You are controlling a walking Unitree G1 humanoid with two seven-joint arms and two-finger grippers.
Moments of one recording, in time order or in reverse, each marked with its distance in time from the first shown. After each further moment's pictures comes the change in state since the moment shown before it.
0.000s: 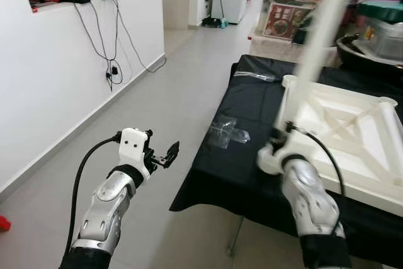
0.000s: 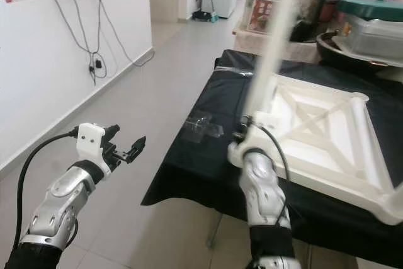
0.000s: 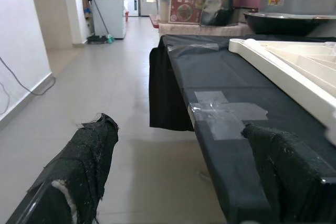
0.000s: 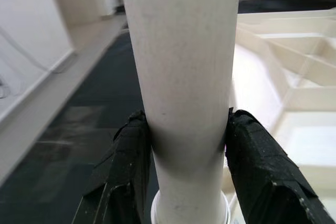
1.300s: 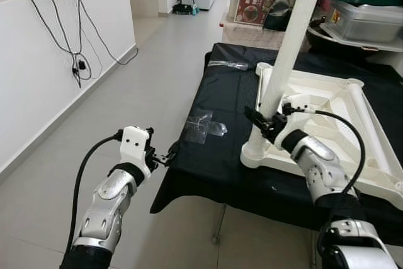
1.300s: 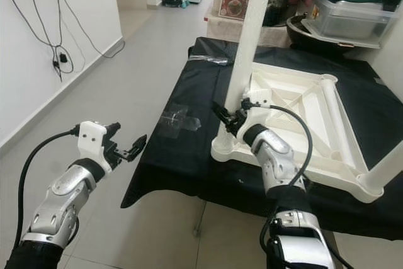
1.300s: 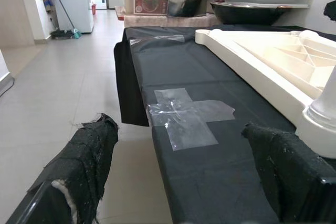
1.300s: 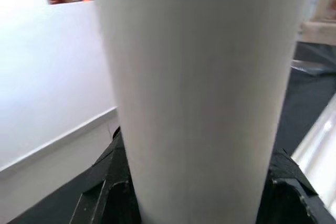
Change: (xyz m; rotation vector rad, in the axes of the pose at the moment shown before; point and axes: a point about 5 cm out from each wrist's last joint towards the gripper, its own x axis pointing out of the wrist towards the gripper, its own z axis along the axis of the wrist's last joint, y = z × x) left arm 0.004 -0.003 0.003 0.017 -0.015 -0.001; right arm 0.040 0.018 0.039 -0.103 -0.153 0.836
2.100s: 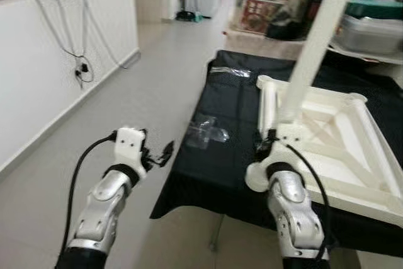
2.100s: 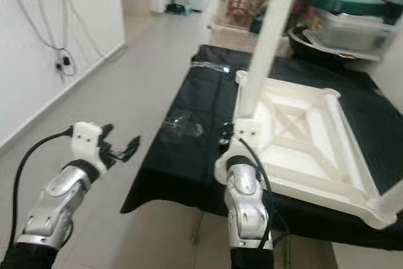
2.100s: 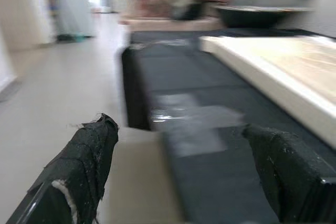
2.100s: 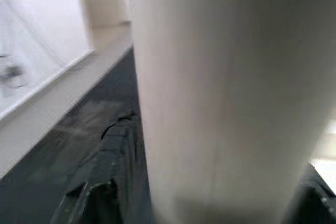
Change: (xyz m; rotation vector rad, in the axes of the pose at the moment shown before) left arm -0.002 -0.002 0.000 0.006 0.005 -0.023; right arm -0.029 0.062 -0.022 -0.016 0.063 -0.541
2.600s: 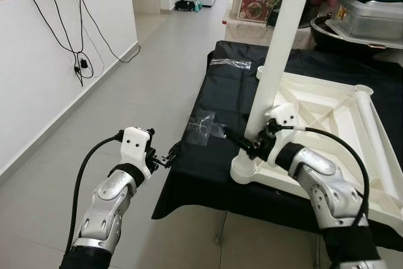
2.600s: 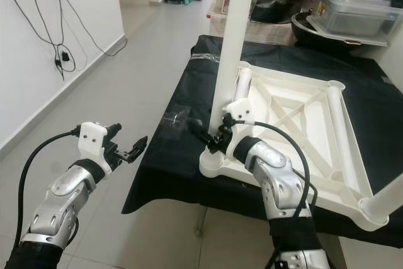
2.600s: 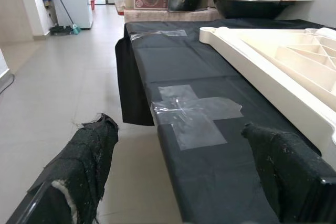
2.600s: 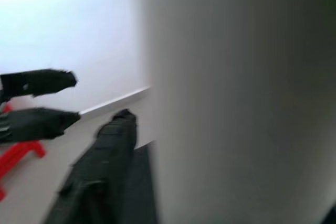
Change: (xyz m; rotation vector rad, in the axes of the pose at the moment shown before) left arm 0.000 0.002 -0.001 0.000 0.005 0.008; right arm 0.013 -0.010 0.022 -0.053 0.026 0.735
